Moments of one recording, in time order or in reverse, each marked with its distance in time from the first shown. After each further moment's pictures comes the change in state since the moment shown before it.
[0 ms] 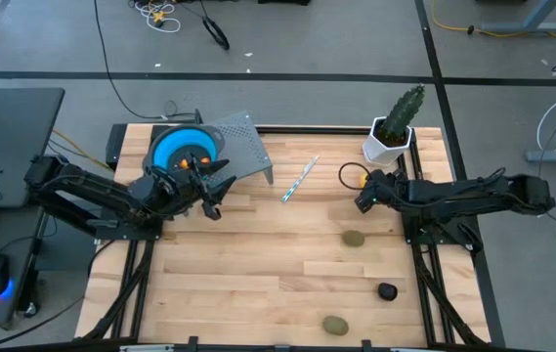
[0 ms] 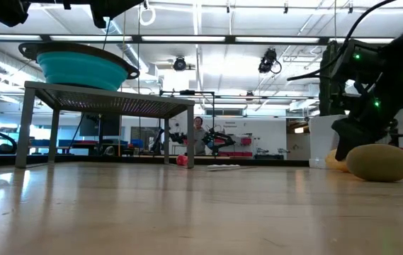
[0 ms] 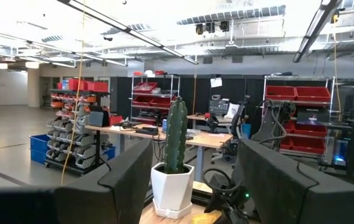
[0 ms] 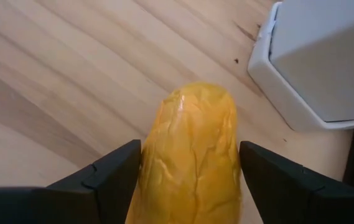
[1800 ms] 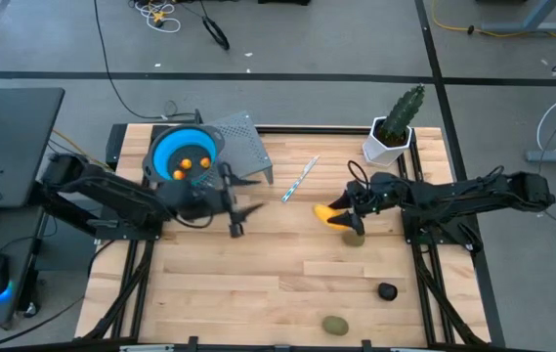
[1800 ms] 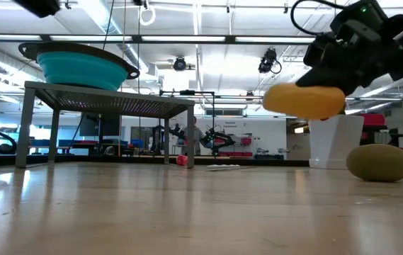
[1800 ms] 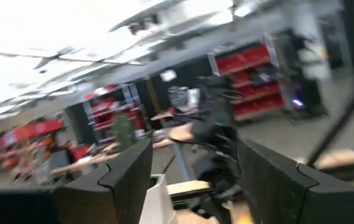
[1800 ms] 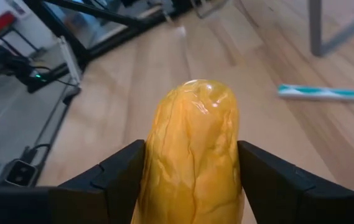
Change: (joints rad) left arm 0.000 0.306 0.206 -0.005 0.288 0.276; right arm 0.072 0.000 -0.001 0.730 -0.868 -0.181
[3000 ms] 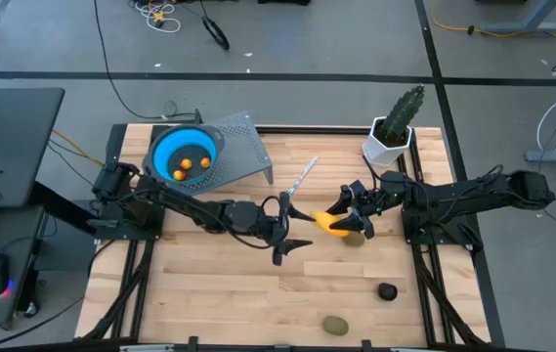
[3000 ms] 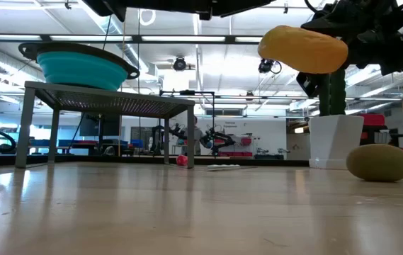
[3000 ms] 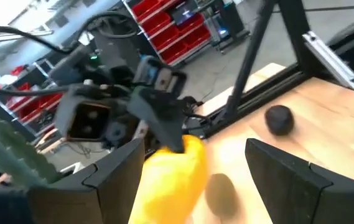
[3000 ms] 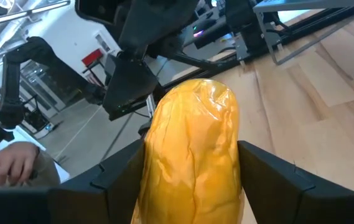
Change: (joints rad) left arm -0.004 0.480 0.404 -0.270 0.181 0.104; right arm 0.041 -0.001 0.001 0.269 -0.163 0.107
